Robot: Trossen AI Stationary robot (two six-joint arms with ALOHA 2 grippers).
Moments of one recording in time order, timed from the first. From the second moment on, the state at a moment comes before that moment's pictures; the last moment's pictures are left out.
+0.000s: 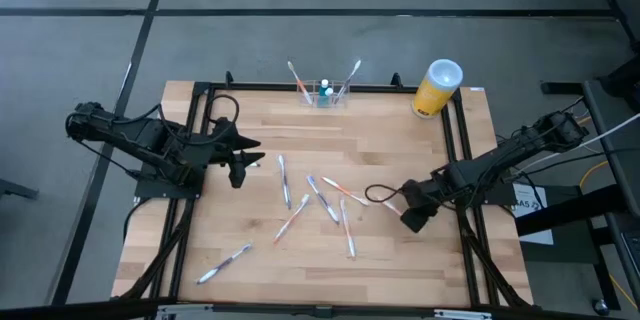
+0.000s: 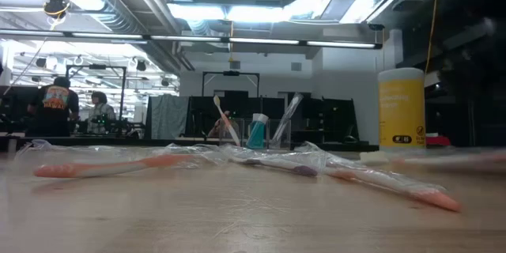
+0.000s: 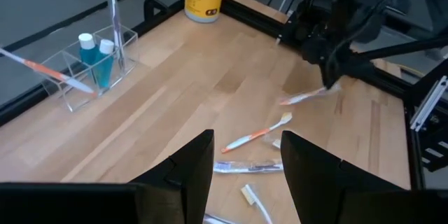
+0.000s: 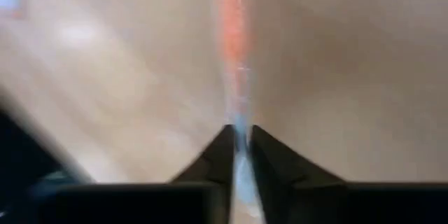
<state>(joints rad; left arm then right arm) -0.31 0.89 1.04 -0.72 -0.57 -0.62 0.40 1.14 0.47 -0.53 -0.27 1.23</state>
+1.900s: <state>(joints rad) -0.32 0.89 1.04 -0.59 -0.73 -0.58 -0.36 2.07 1.08 1.23 -0.12 1.93</state>
